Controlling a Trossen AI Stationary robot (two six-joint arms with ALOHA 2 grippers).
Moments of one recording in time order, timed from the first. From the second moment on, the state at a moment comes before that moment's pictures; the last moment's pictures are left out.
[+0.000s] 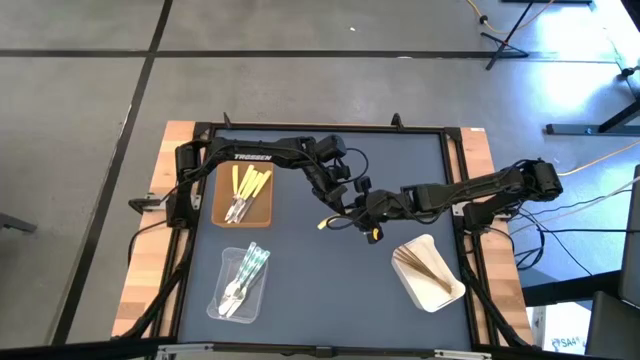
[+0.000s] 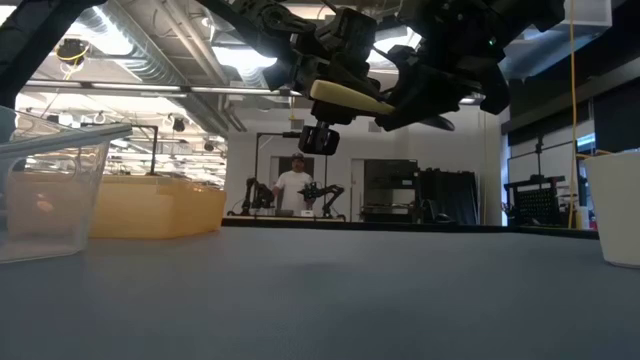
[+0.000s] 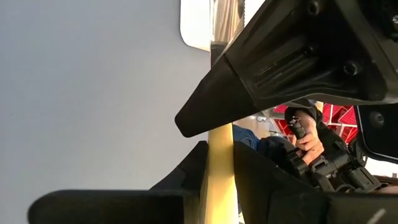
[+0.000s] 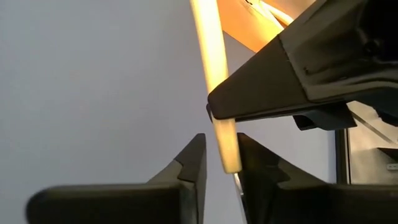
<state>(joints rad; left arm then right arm) 0.28 2.00 1.54 -0.44 0.88 -0.68 0.12 1.43 0.90 -0.20 0.24 -0.51</state>
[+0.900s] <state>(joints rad) 0.31 2.00 1.54 -0.44 0.86 -0.62 0.12 1.42 0.90 -0.21 0.20 -0.50</state>
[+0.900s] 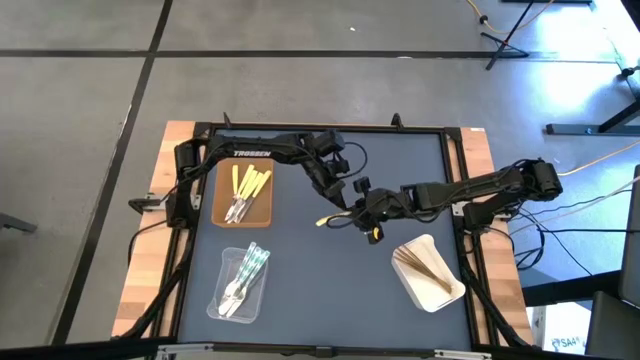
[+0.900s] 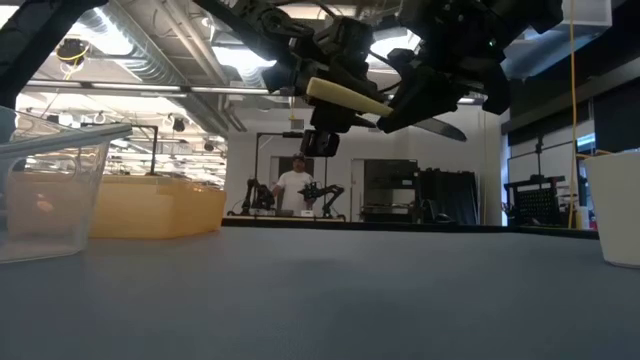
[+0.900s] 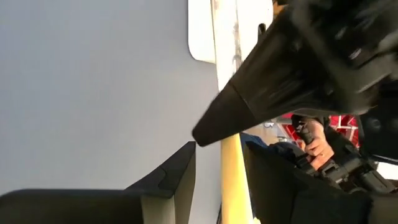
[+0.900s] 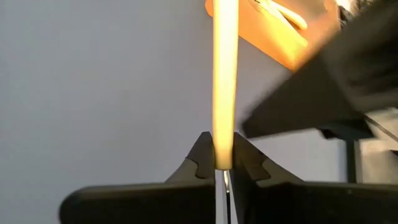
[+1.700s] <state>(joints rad) 0.52 1.65 1.54 -0.81 0.51 -0.20 0.12 1.42 0.90 -0.03 0.16 -0.31</state>
